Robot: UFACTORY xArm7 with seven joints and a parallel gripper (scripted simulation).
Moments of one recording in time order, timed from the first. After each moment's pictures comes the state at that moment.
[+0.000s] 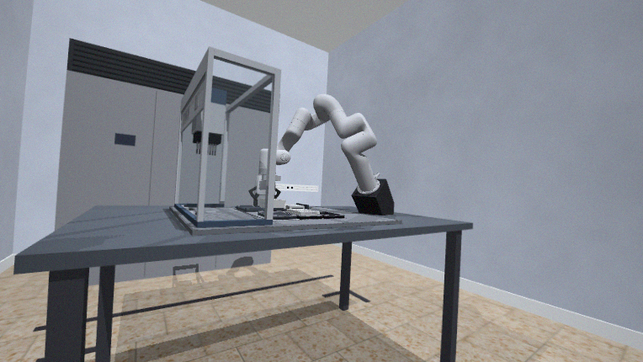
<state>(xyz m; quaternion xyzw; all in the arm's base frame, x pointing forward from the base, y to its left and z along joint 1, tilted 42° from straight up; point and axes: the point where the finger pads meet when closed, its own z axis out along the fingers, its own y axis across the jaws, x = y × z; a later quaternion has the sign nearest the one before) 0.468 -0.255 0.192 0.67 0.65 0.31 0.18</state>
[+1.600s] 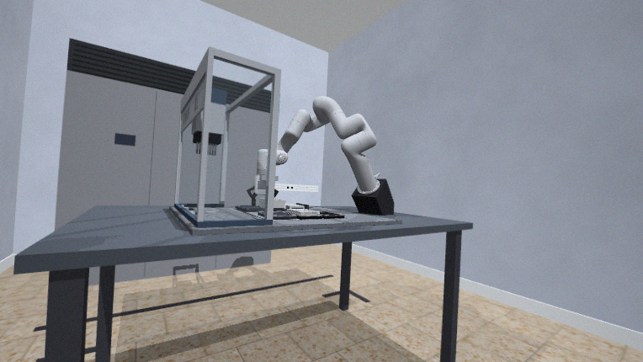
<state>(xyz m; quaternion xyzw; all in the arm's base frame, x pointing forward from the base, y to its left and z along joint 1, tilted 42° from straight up) 0.469 -0.283 0.187 0.67 0.65 0.31 0.18</state>
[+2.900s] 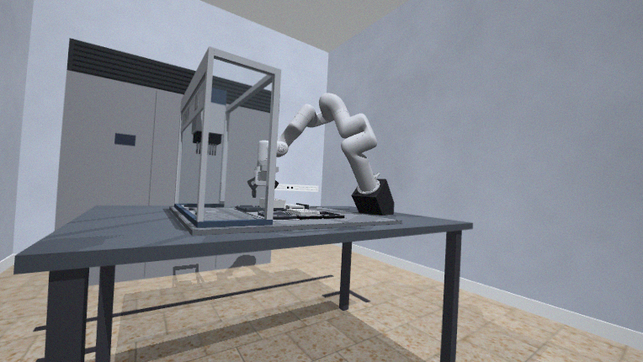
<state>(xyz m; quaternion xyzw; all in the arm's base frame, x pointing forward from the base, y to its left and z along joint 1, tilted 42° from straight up) 0.439 -0.291 0.221 0.67 0.65 0.31 0.18</state>
